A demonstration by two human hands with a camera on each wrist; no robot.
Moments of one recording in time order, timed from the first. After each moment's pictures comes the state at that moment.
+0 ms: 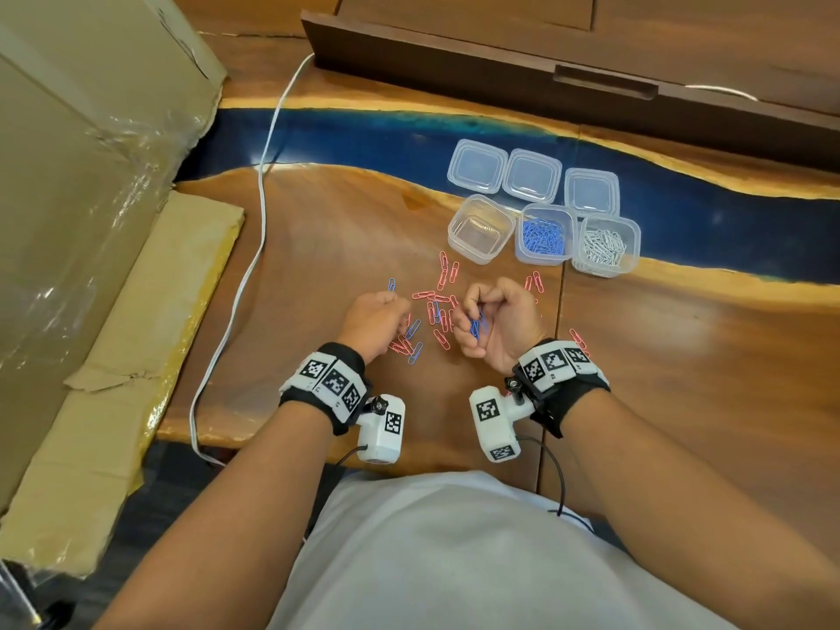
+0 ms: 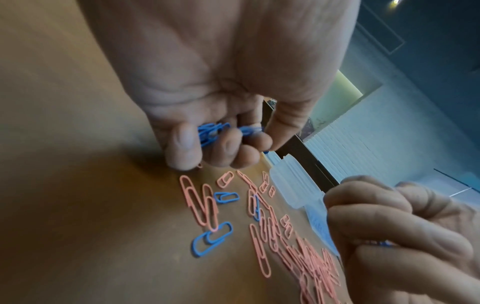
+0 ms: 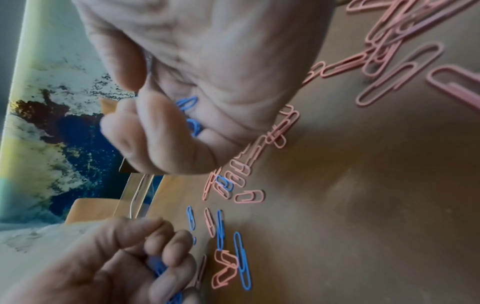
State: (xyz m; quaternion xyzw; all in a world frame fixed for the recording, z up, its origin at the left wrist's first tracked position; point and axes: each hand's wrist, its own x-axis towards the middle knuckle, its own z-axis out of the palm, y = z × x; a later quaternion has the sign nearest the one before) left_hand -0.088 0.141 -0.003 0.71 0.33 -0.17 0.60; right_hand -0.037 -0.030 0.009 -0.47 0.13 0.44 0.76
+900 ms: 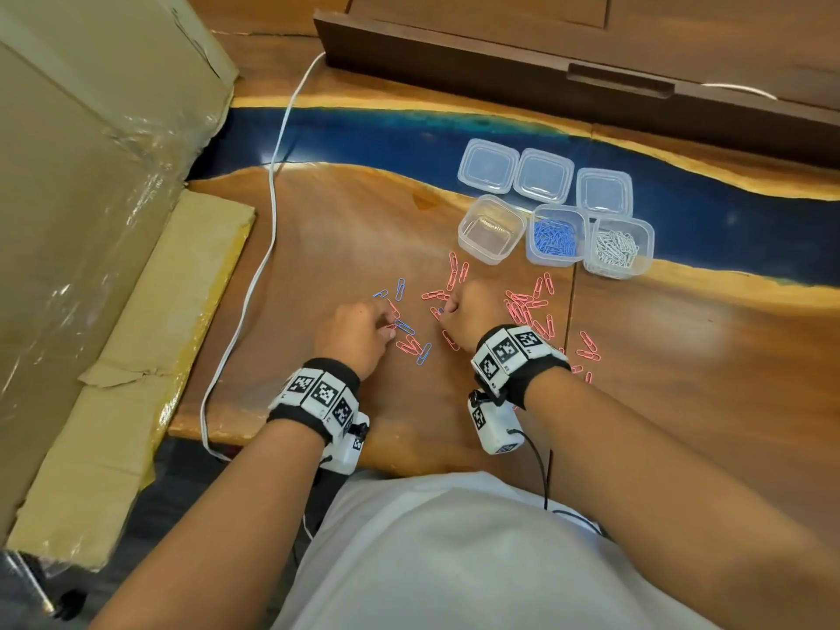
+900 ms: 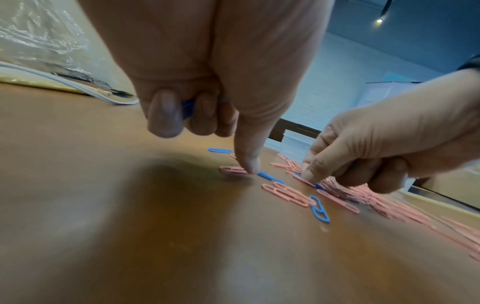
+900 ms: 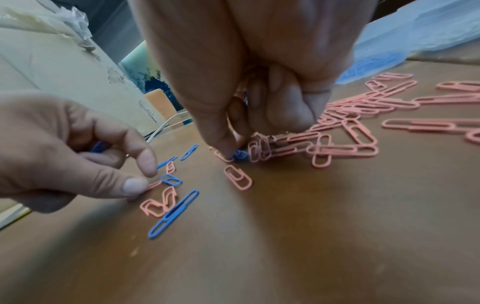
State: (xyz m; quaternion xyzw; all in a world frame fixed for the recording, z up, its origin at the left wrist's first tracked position) left_hand -0.111 0.170 -0.021 0.92 0.18 -0.13 0.33; right_hand -0.028 0.017 -0.021 -0.93 -0.06 0.29 0.24
